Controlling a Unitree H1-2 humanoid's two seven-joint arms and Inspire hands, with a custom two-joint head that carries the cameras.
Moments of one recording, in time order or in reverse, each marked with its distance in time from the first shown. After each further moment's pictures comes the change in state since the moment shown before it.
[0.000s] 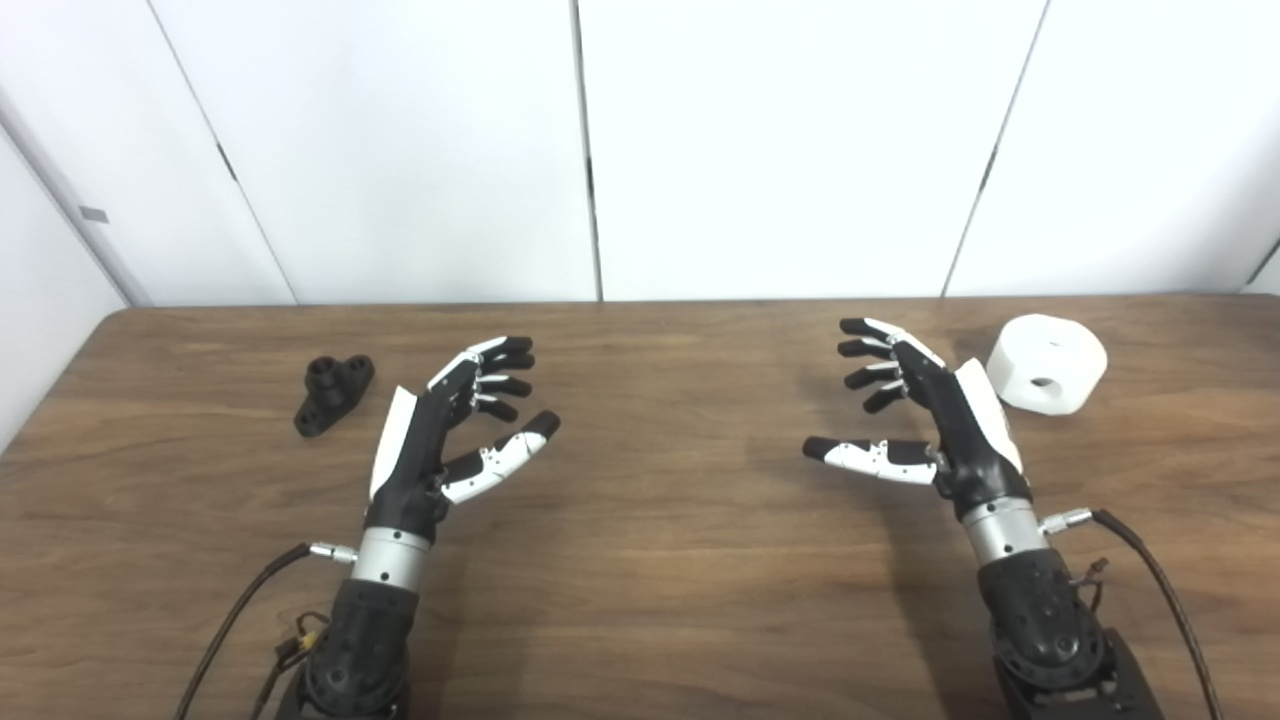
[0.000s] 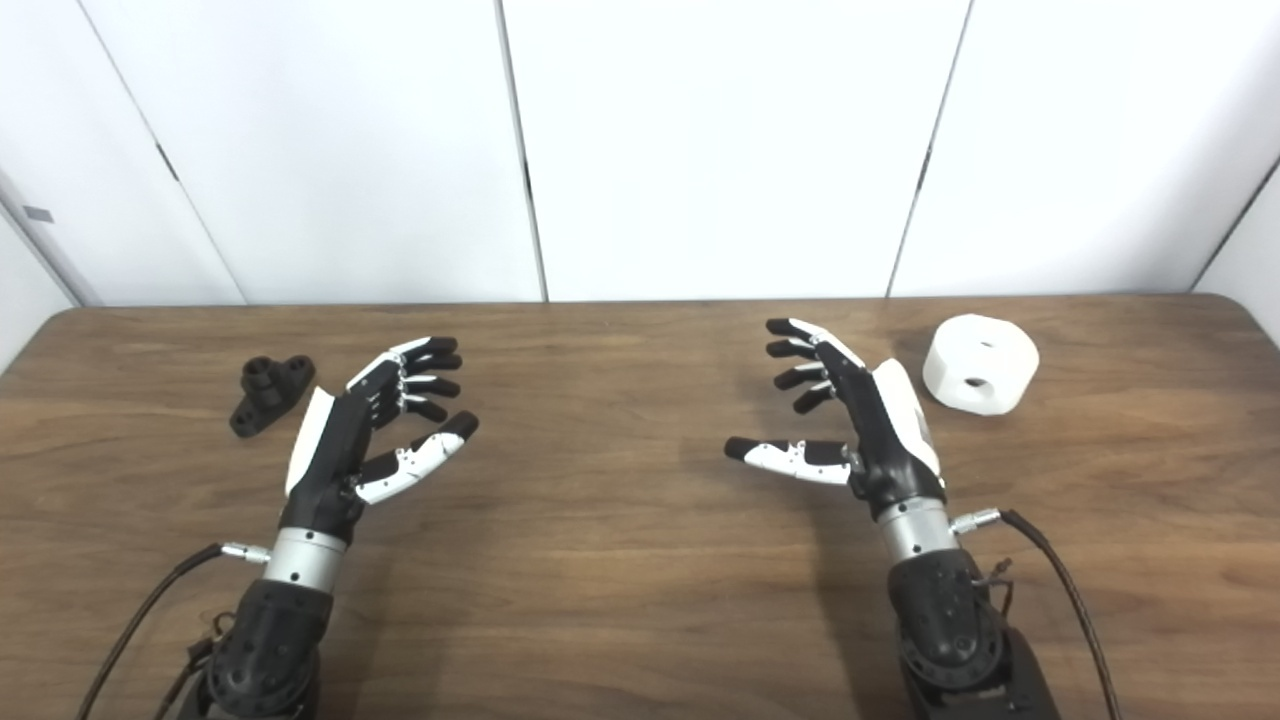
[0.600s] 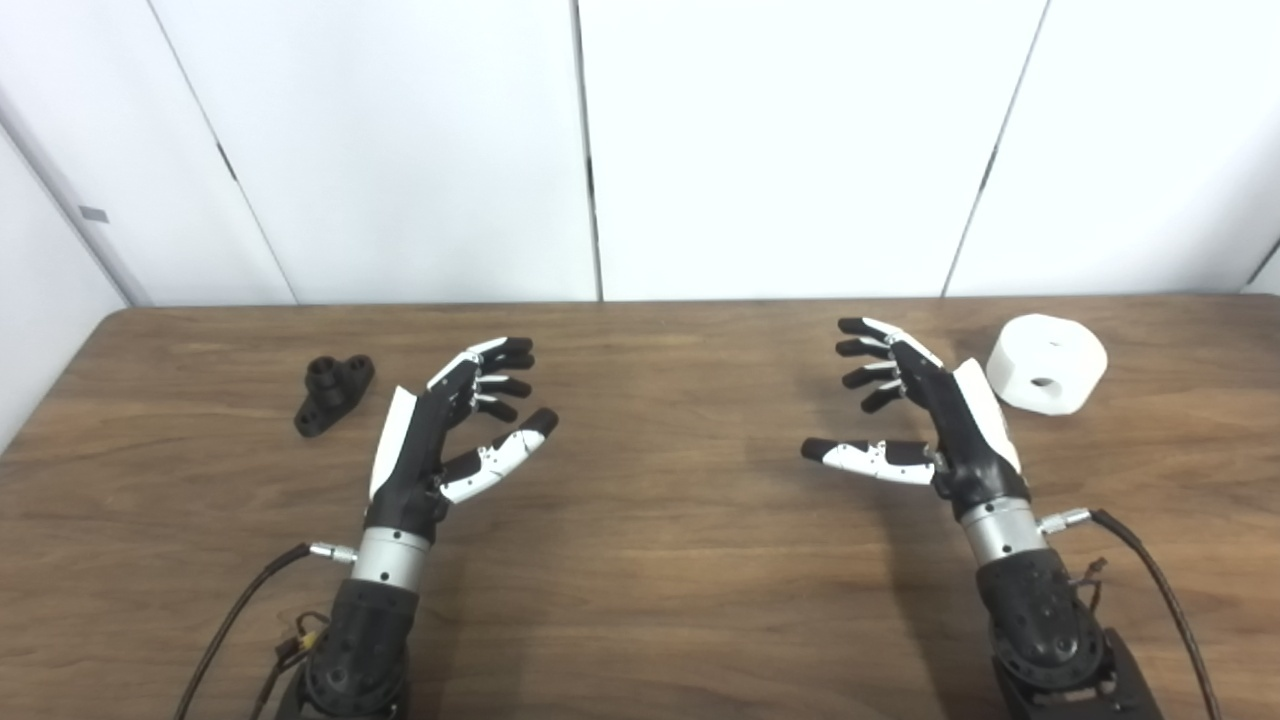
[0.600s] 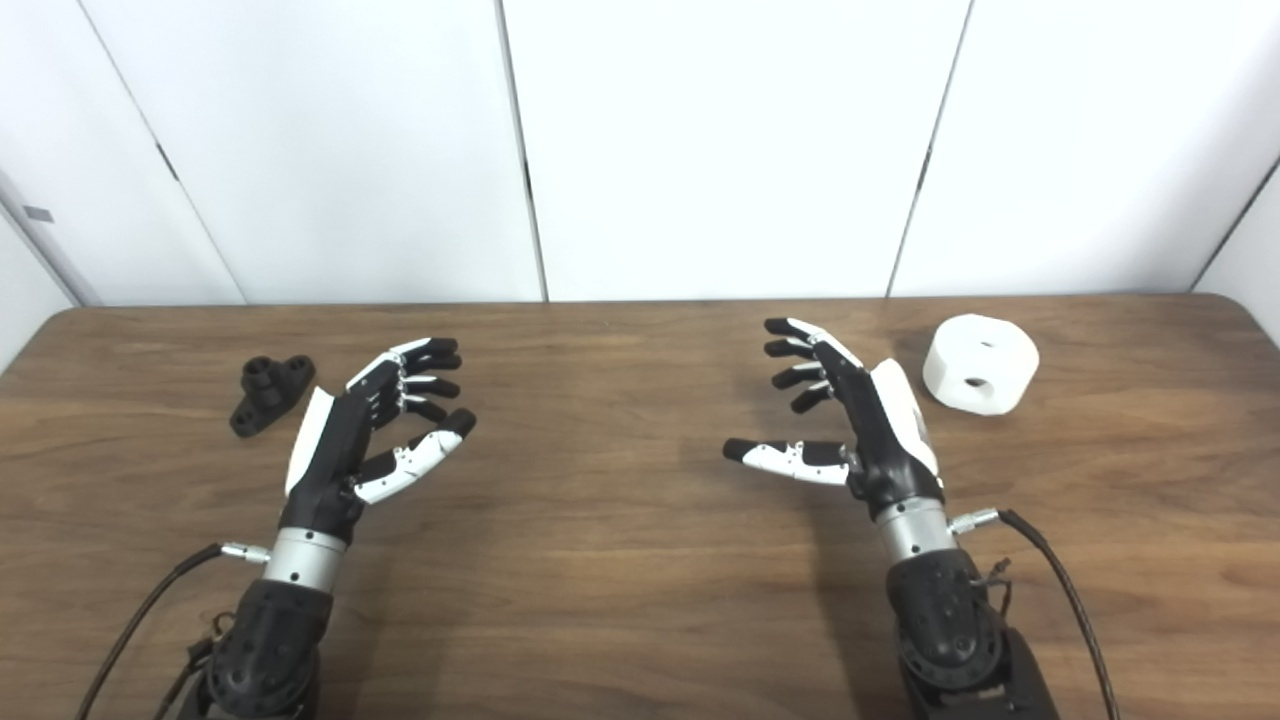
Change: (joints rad) left arm 0.000 0.000 0.000 0.000 0.006 0.003 0.000; right arm 0.000 -0.001 0.003 0.000 0.009 0.000 0.001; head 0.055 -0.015
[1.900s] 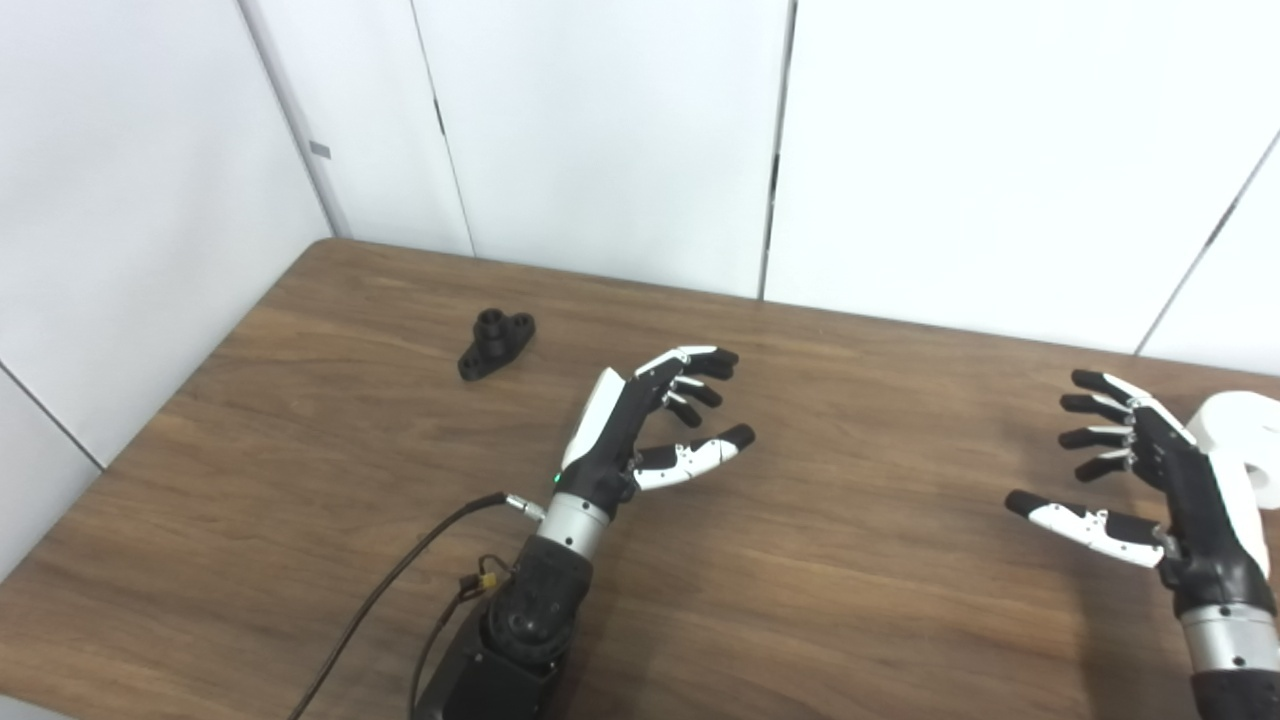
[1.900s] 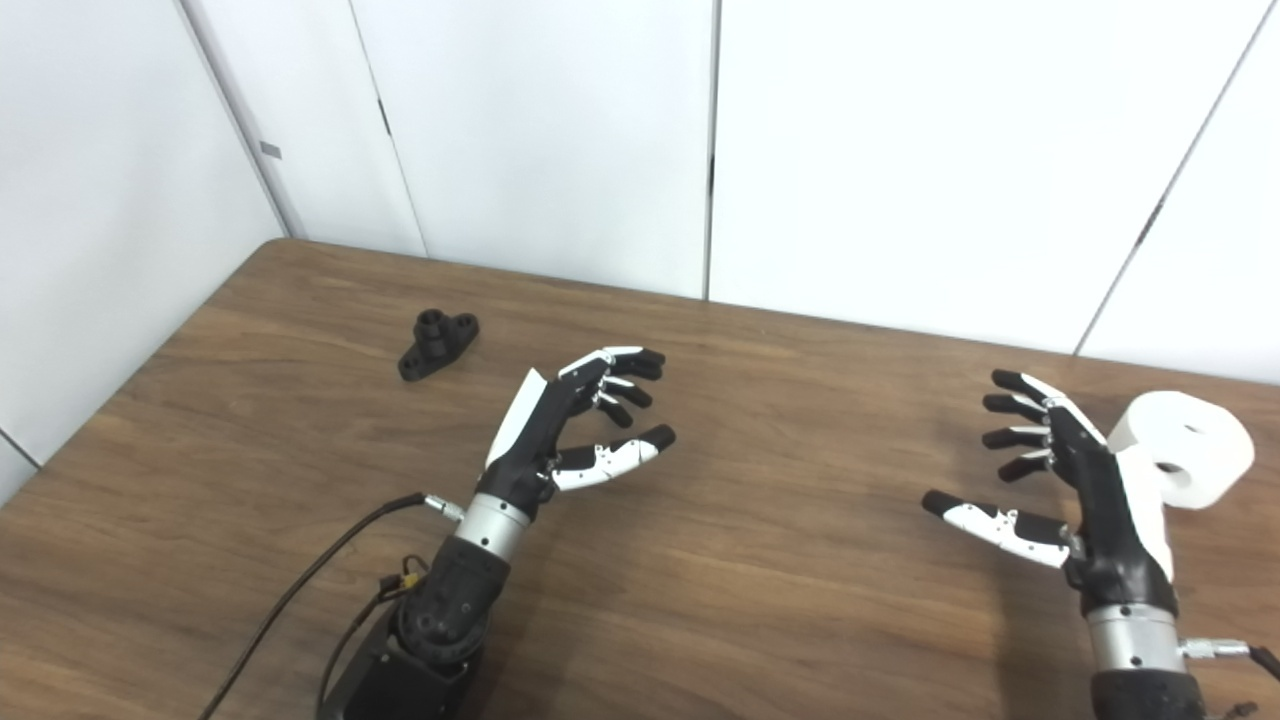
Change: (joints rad) left arm -0.006 -0.066 -0.050 0.051 0.106 -0.012 0.054; right arm 0.020 -0.050 -0.064 0.020 0.075 -0.051 0.023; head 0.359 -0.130
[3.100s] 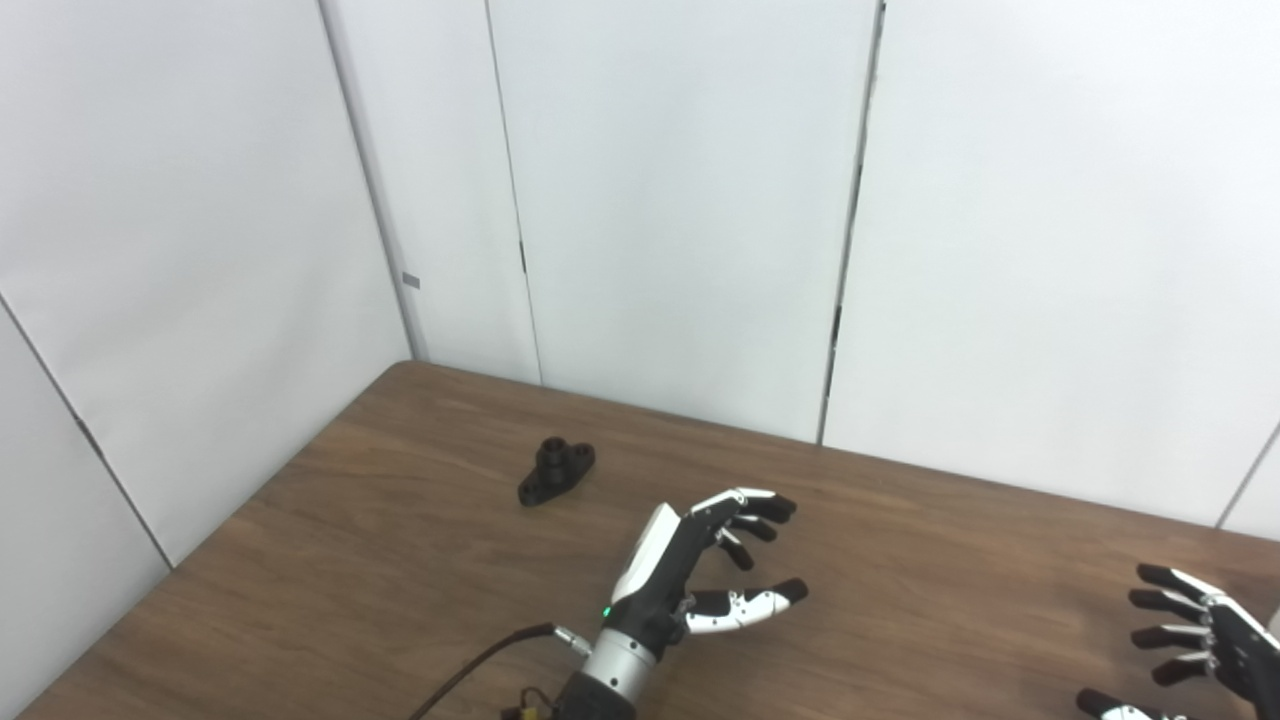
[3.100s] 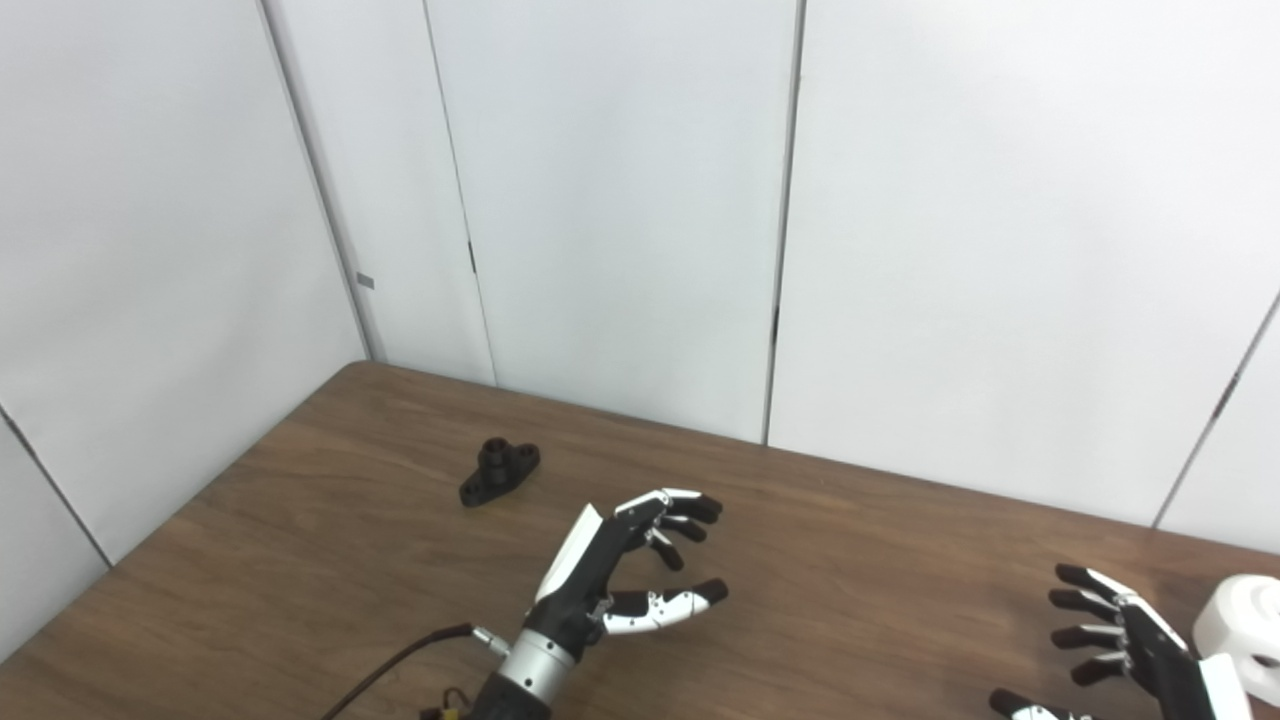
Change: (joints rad) left arm 0.008 0.030 0.001 0.010 0.046 -0.063 0.030; right arm 0.018 0.010 0.001 0.025 -0.005 -0.005 -0.007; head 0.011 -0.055
